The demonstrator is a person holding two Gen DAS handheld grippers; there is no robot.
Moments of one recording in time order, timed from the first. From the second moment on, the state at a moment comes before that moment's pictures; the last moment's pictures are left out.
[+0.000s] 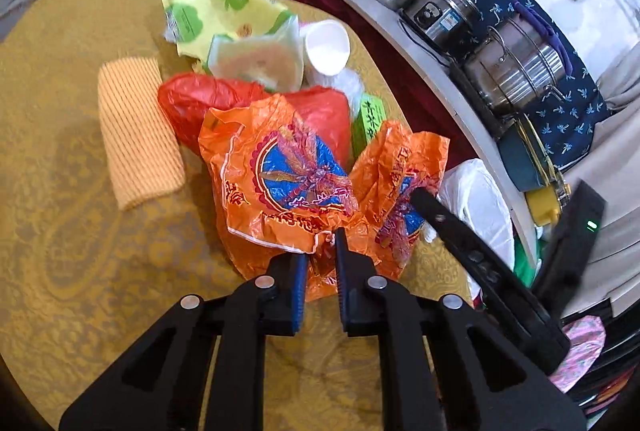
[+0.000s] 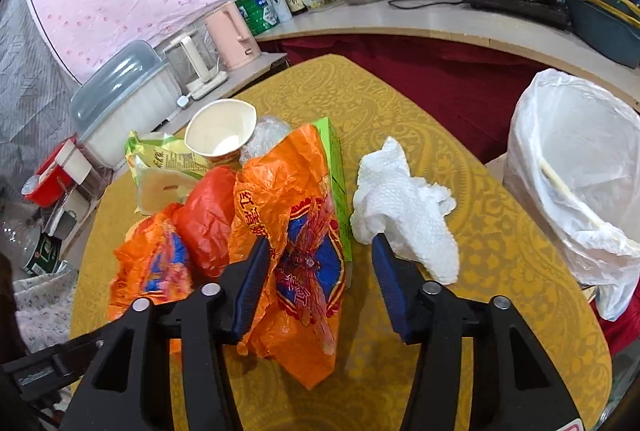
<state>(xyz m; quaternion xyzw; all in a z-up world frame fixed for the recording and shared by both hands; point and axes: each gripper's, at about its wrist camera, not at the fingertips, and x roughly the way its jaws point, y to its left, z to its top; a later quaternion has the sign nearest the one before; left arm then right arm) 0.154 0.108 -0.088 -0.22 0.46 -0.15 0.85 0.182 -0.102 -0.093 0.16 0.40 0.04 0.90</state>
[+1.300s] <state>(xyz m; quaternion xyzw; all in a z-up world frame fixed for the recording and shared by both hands) 0.154 -0.135 0.051 -0.08 0.34 -0.36 0.86 0.095 -0.335 0.021 0.21 0.23 -0.13 0.94</state>
